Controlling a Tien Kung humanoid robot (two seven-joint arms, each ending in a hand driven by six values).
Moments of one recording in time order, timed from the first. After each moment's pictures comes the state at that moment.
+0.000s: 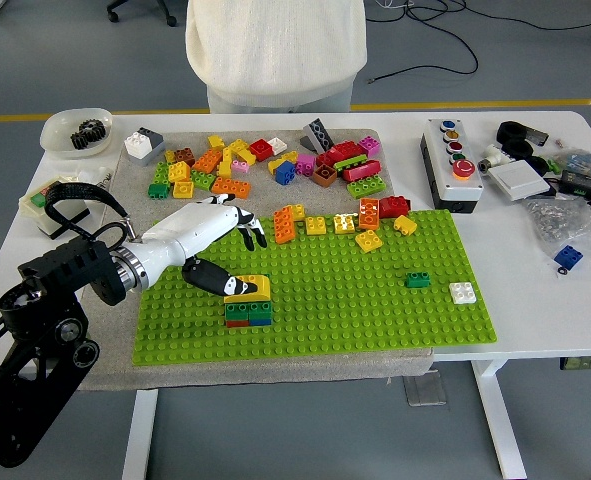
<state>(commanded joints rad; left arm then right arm) -0.33 0.22 -1.19 -1.61 2.14 -0.37 0.00 0.13 -0.12 1.60 0.18 -2.27 0.15 -0.06</state>
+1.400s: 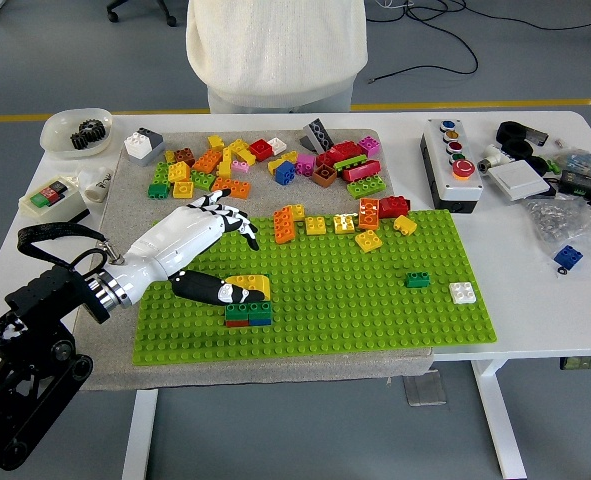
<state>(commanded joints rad) -0.28 0.27 -1.15 -1.43 2.21 -0.04 -0.31 0.13 -0.12 1.60 0.18 -2.27 0.15 -0.06</state>
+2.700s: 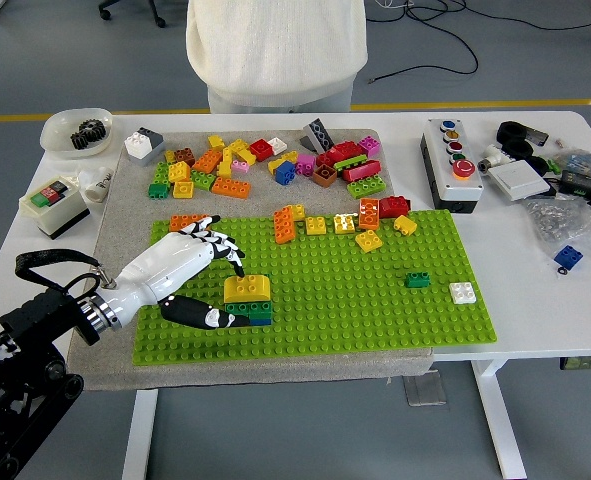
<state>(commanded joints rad) -0.24 0.30 -1.13 -1.38 2.23 0.00 -0.35 0.13 -0.12 1.60 0.18 -2.27 0.15 -0.06</state>
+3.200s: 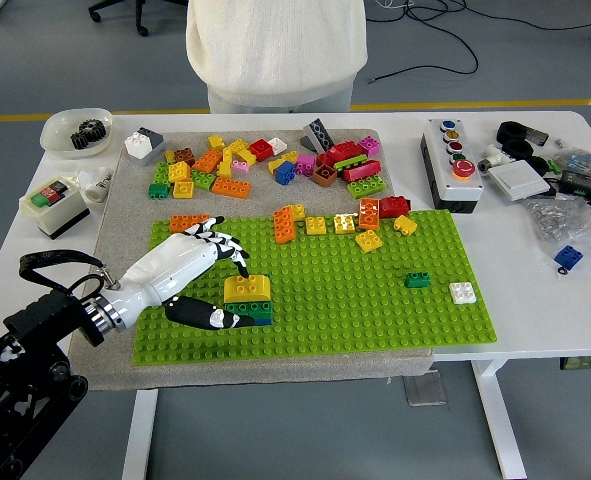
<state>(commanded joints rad) -0.24 0.28 -1.13 -1.39 2.22 -0.01 -0.34 0.13 -0.12 1.60 0.18 -2.27 0.15 -0.06</state>
